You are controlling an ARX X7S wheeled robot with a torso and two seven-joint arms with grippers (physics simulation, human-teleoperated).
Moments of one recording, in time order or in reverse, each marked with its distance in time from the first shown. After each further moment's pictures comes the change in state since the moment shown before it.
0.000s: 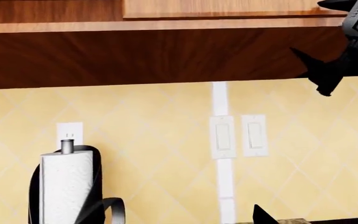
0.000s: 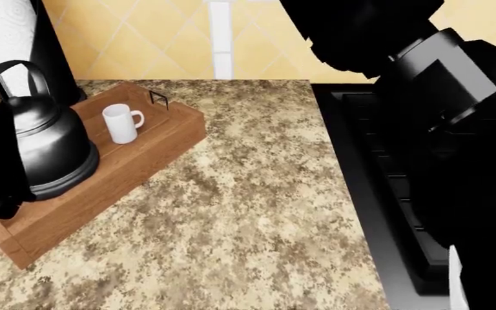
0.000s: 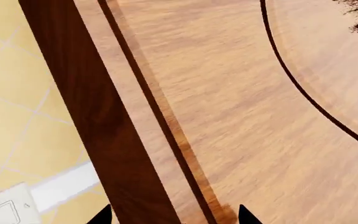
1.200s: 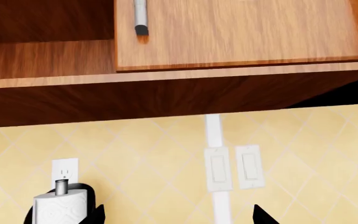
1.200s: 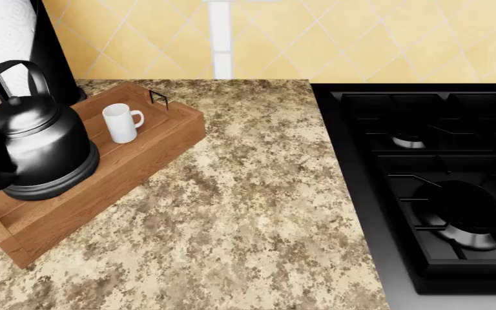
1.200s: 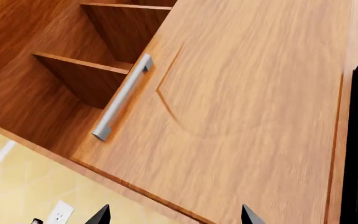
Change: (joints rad) left arm -0.138 -0.132 -0.001 0.051 -0.150 -0.012 -0.145; right arm -0.112 0.419 0.741 -1.664 1.423 1.025 0.682
